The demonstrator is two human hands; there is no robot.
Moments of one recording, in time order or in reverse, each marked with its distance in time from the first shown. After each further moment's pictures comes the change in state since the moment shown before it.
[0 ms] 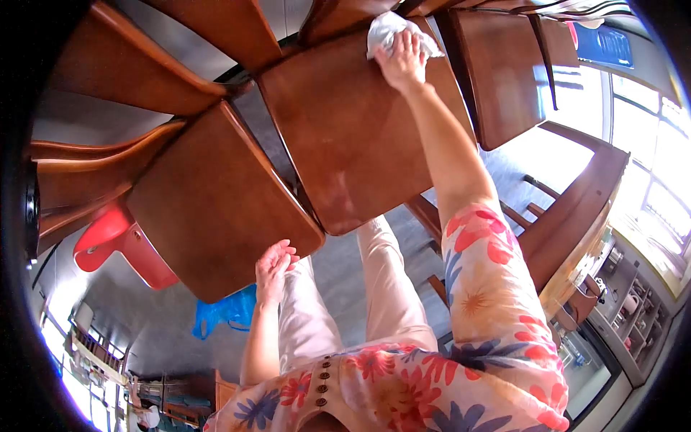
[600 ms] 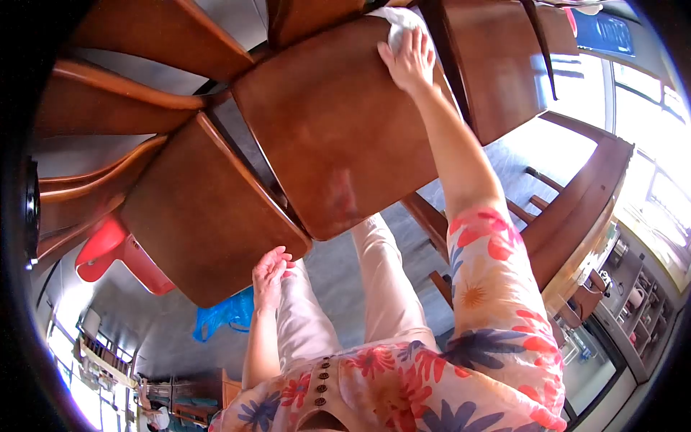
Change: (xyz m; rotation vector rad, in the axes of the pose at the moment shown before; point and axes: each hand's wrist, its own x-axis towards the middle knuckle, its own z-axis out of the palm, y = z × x) left_hand -0.004 -0.009 0.011 0.032 0.016 -0.032; right_hand 0.000 0.059 0.007 -0.034 0.132 0.004
